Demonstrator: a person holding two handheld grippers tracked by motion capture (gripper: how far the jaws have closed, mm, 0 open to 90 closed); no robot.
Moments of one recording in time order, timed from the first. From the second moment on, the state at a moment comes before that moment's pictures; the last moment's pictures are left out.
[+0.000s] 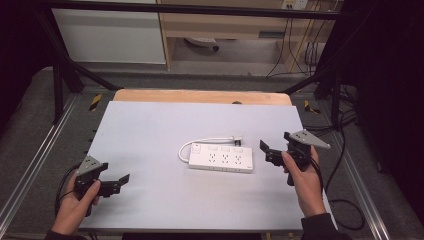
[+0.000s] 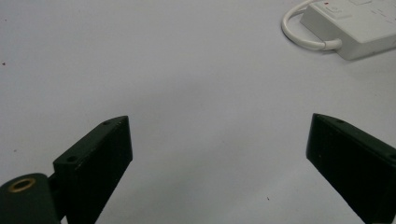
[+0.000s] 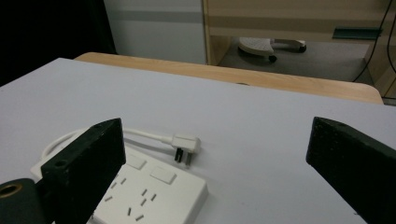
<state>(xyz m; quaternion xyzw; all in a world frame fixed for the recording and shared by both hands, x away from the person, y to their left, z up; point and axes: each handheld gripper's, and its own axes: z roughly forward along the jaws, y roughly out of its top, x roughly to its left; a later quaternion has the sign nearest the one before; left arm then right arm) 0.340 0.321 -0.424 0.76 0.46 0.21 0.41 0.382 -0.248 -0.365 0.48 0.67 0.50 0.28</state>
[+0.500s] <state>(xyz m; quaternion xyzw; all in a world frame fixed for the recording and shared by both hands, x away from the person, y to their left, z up) 0.340 0.319 -0.425 0.76 0.46 0.21 0.40 0.356 -0.281 -0.431 0.52 0.69 0.44 0.25</state>
